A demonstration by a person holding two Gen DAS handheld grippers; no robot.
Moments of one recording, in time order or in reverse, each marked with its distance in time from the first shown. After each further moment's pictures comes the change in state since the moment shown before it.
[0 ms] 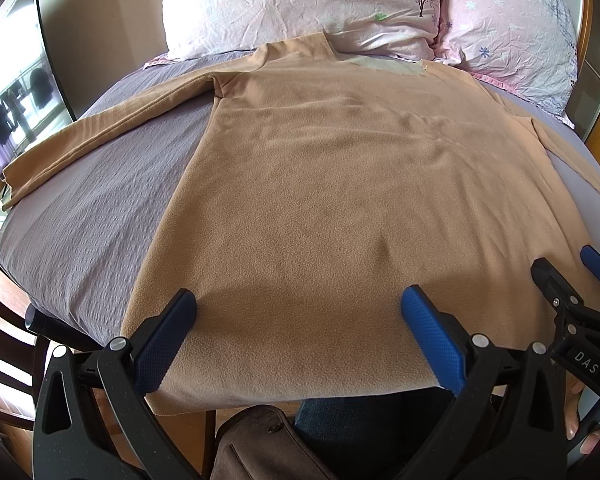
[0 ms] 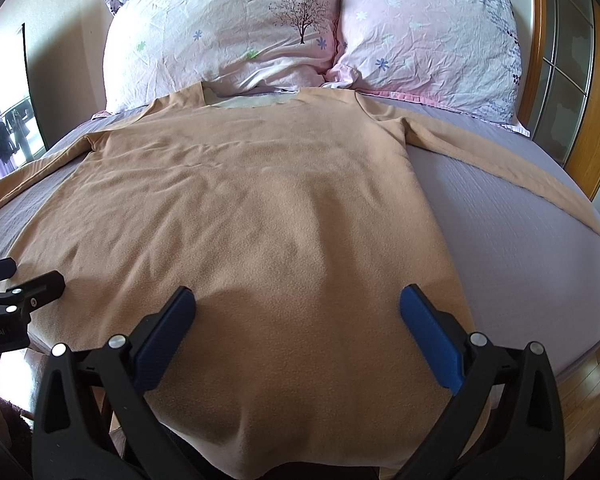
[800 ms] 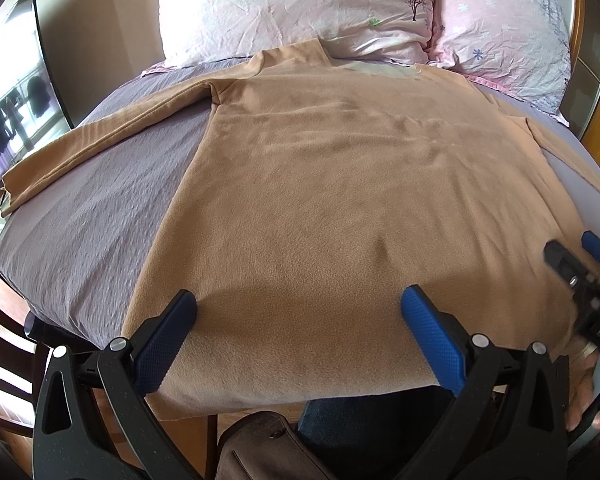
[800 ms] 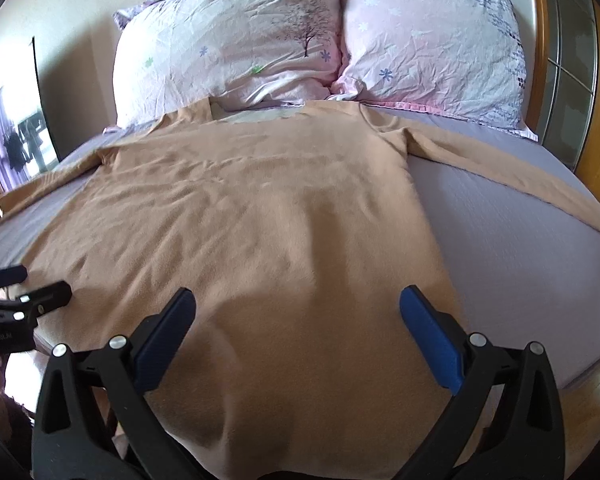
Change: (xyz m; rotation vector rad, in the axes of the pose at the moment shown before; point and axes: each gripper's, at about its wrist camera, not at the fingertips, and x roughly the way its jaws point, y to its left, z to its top) left arm 0.000 -0.001 0.000 0.022 -0.032 -0.009; right arm -0.011 -0.040 0.014 0.093 -0.081 0.072
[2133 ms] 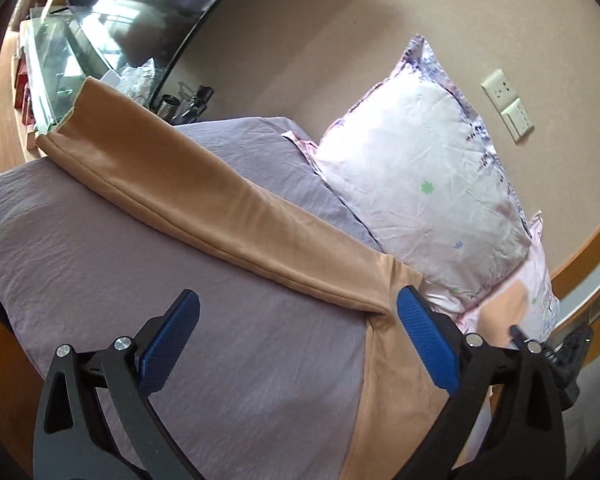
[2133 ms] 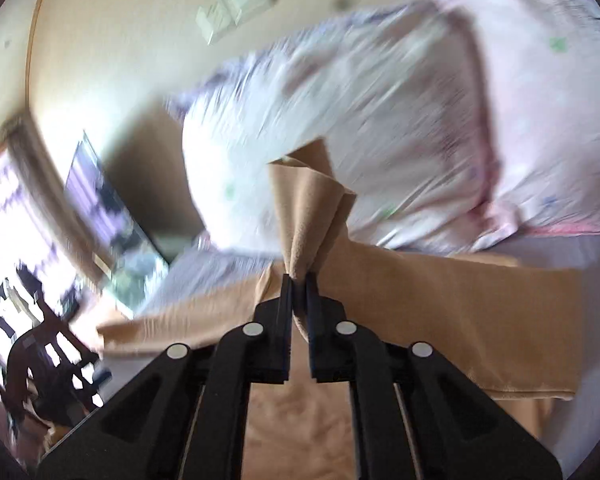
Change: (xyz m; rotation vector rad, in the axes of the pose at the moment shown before) left arm 0.003 0.284 0.047 -0.795 -0.313 -0.279; right arm 0.173 0.155 0.217 -0.110 0.216 0.482
